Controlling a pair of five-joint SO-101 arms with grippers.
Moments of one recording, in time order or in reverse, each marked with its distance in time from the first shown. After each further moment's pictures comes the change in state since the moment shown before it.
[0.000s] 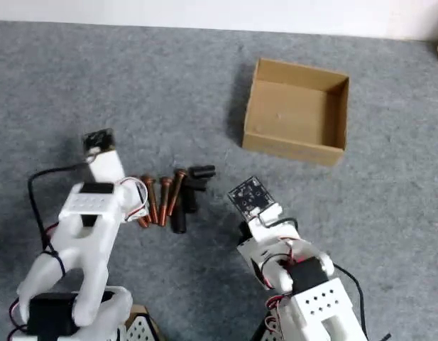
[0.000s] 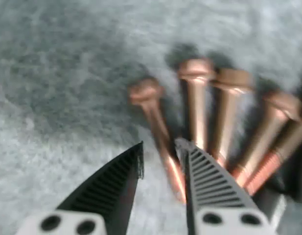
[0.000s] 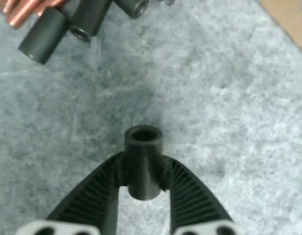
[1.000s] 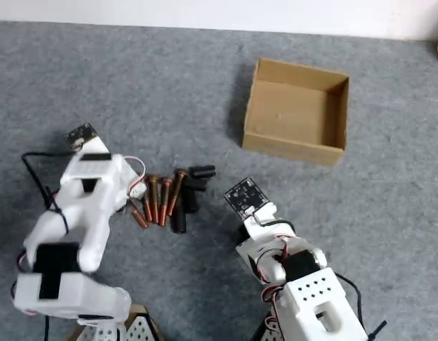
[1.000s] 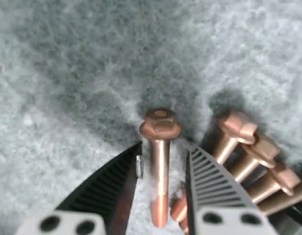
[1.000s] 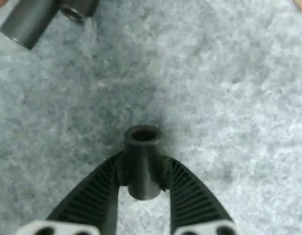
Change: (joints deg) left arm -3.5 23.6 -22.9 13.0 13.5; right arm 0.3 10.2 1.9 -9.0 1.7
